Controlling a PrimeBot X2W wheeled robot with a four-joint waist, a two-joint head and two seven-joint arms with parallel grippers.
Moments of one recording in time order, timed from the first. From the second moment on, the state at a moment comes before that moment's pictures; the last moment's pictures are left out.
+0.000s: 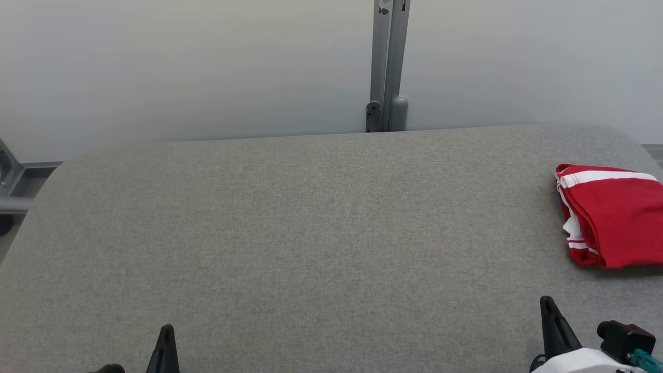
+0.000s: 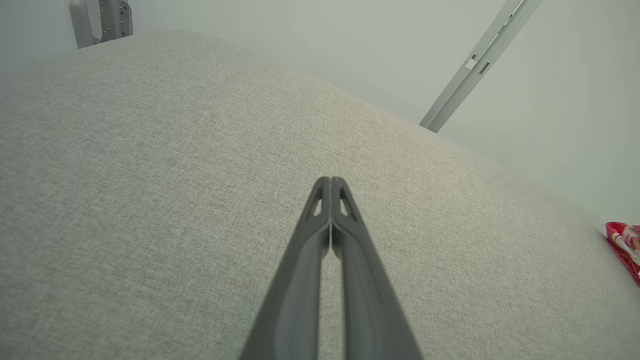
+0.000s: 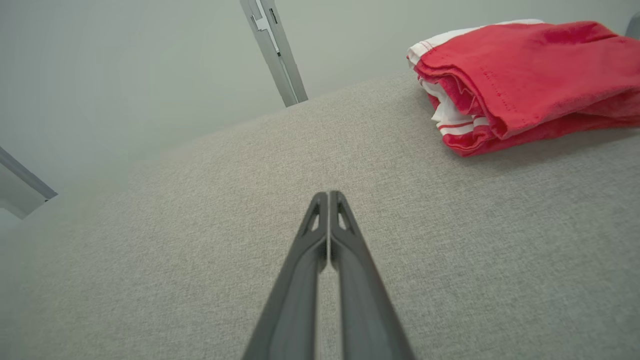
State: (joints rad) left arm 0.16 0.04 -0.01 0.24 -0.50 -0.09 -0.19; right arm 0.12 -0.04 -0.09 0.26 0.34 0.13 -0.19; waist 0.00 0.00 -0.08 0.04
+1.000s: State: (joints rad) left arm 0.06 0.04 0.03 0.24 -0.92 -0.10 -0.07; right arm 0.04 -0.04 -0.10 0.26 0.82 0.13 -0.07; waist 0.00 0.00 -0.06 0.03
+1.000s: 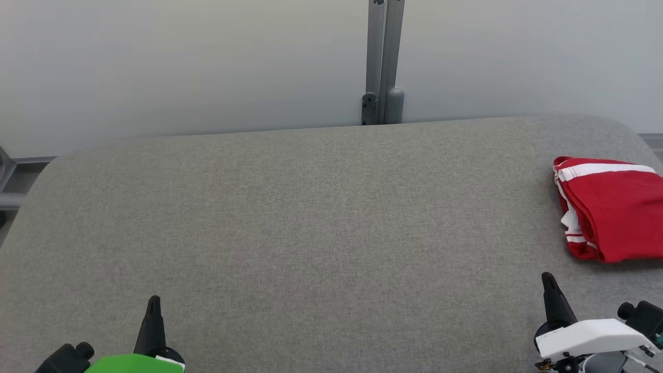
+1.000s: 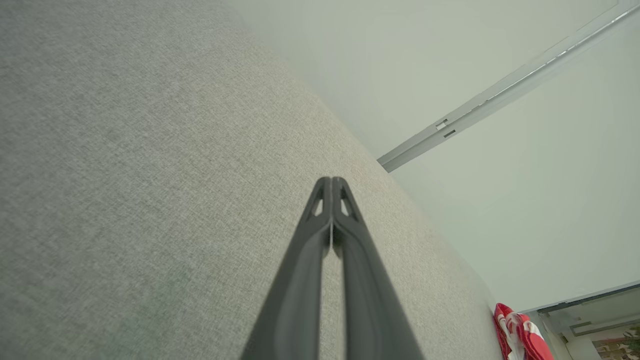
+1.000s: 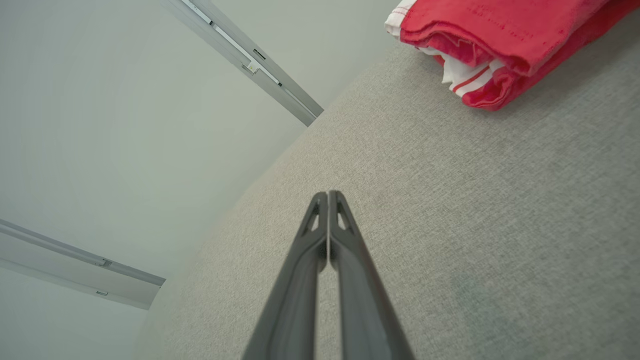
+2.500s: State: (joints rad) left arm -0.04 0.05 0.08 0.24 -1.36 -0.12 0.04; right arm -0.05 -0.04 -0.11 0.25 1.32 0.13 0.04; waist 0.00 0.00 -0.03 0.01
